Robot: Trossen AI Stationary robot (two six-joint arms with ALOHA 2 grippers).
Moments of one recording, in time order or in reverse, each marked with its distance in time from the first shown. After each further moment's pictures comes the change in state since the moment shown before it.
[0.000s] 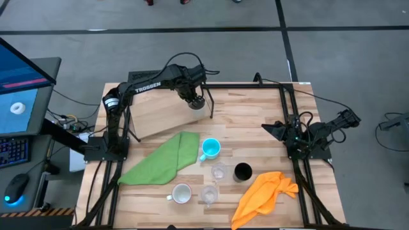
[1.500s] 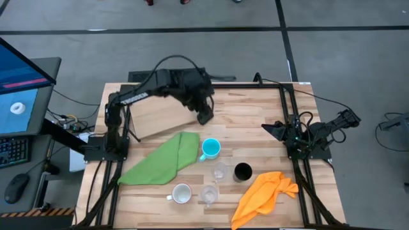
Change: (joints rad) left arm -0.304 -0.007 0.484 -0.122 0.195 -0.019; right arm 0.000 0.000 0.000 0.000 0.000 0.000
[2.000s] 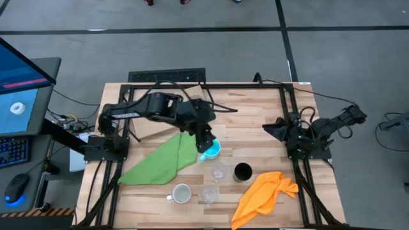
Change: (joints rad) left arm -0.255 -0.039 0.002 0.072 -0.159 -0.112; right arm 0.001 0.187 0.224 -0.140 -0.090 -0.089
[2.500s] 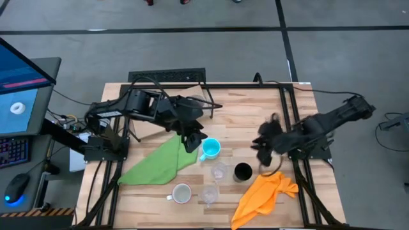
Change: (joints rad) left arm -0.044 -0.101 0.000 -0.027 -0.035 -0.079; right arm -0.006 0.872 0.819 -1.057 -0.208 0.172
